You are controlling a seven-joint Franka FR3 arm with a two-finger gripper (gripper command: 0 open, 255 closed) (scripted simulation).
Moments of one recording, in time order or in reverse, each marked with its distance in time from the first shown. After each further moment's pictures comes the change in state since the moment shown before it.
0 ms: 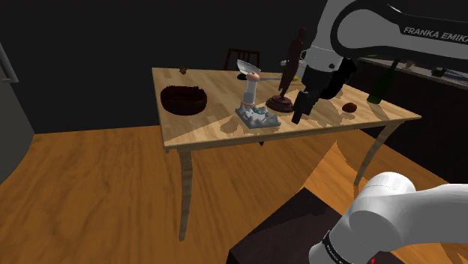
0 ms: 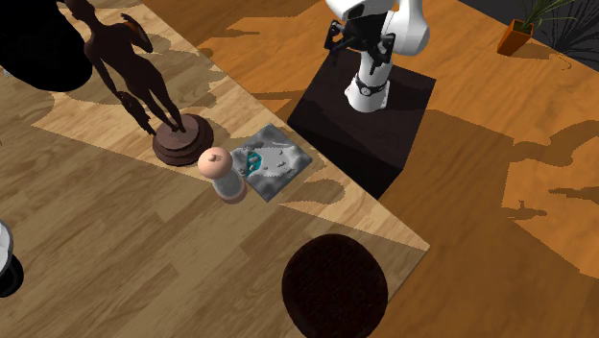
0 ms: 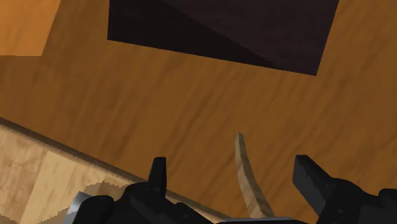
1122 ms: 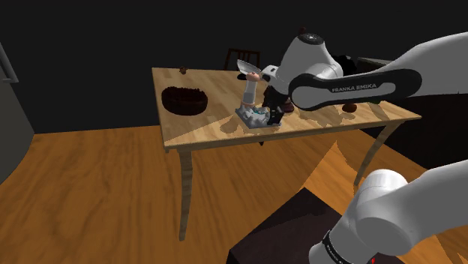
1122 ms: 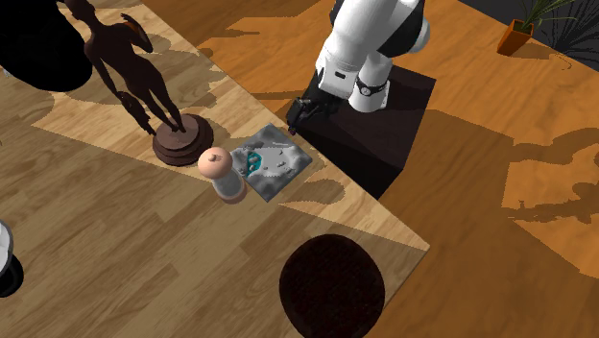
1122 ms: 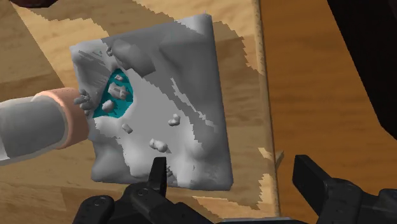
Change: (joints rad) arm 0.161 0.261 -0.189 -0.154 -0.396 0.750 -0.697
